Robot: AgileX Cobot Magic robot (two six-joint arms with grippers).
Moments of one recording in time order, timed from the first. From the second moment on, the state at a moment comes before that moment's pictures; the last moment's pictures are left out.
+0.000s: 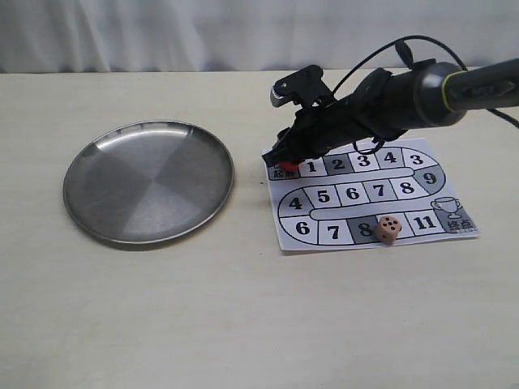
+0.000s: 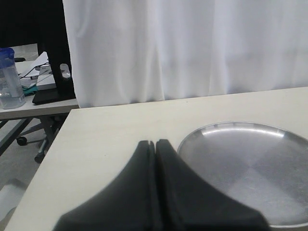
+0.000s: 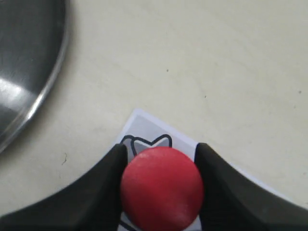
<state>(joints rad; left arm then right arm) 0.15 0.01 0.00 0.14 0.18 -0.10 0.33 2.15 -1.37 0.79 0.24 -0.98</state>
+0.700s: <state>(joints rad) 0.15 0.01 0.00 0.14 0.18 -0.10 0.26 2.05 -1.31 0.67 0.29 -0.88</state>
